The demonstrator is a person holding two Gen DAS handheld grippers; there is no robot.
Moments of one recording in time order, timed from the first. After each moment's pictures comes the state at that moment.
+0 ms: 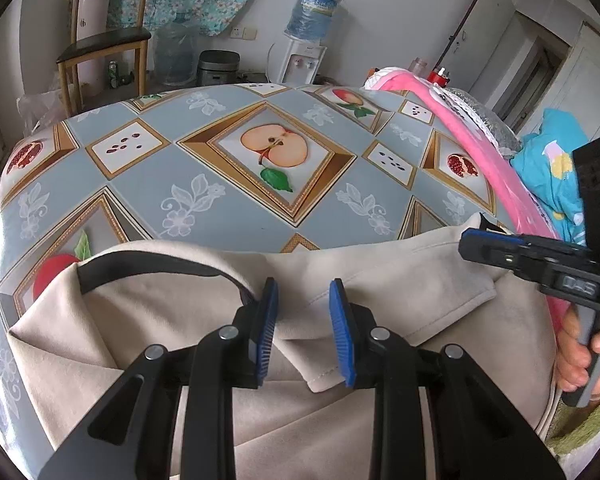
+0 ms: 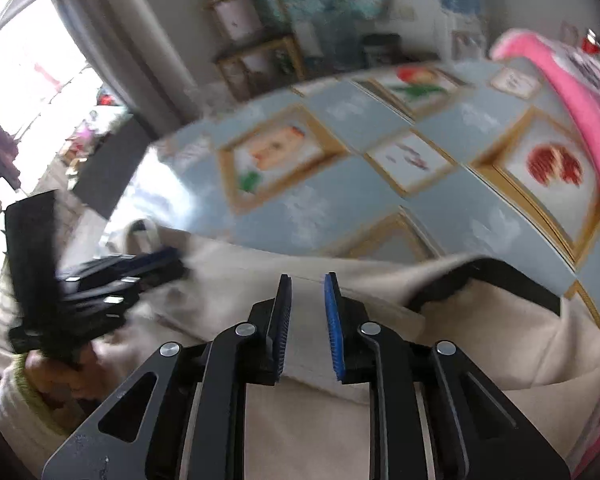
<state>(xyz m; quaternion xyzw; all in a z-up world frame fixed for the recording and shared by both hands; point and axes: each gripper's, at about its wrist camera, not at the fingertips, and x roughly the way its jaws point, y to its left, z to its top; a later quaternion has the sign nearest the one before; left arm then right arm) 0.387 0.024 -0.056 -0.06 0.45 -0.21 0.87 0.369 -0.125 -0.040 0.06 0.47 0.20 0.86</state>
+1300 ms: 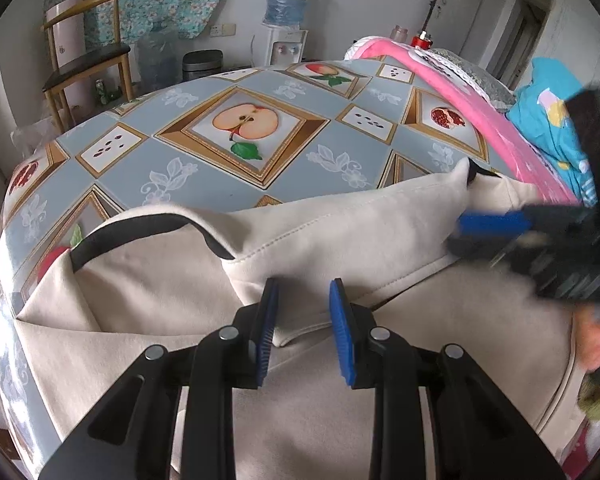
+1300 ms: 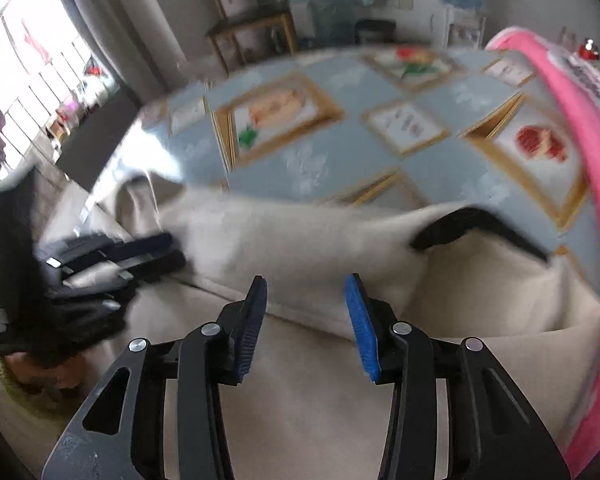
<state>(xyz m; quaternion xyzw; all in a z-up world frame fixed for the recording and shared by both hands) 0.360 0.001 -0.059 0.01 0.46 -0.21 0.86 0.347 -0.116 -0.072 -0.01 0.52 0.13 0.85</state>
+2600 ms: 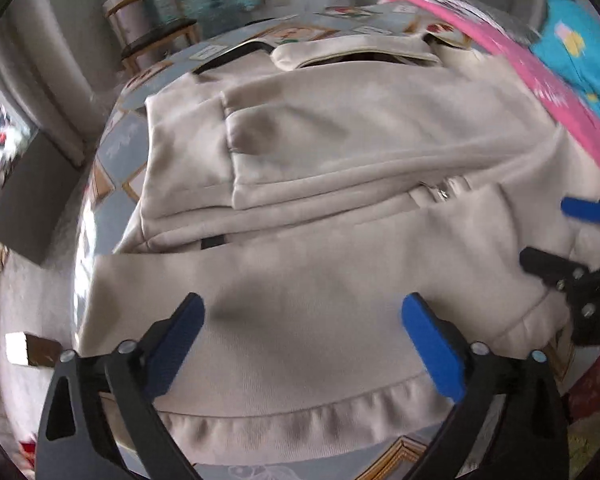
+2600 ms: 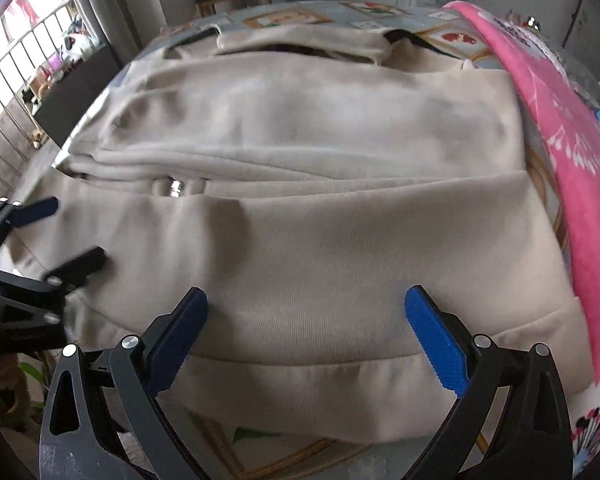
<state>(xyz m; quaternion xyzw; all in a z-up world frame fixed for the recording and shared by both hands) 0.136 0.024 -0.066 0.08 0.51 -0.08 0.85 0.122 -0.101 -0.086 -0.03 0.52 0.06 0.85</state>
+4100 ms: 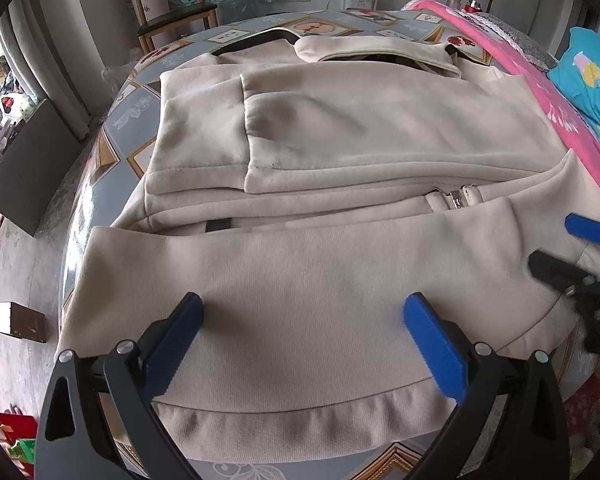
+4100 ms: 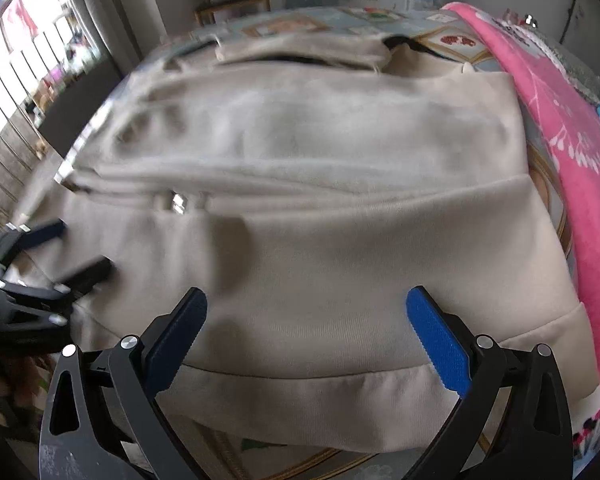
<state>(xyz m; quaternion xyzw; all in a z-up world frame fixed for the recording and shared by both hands) 0.137 0.029 -0.070 0.04 0.52 -0.06 0.85 0.120 -0.109 -0.069 0.01 0.50 0.08 0.86</state>
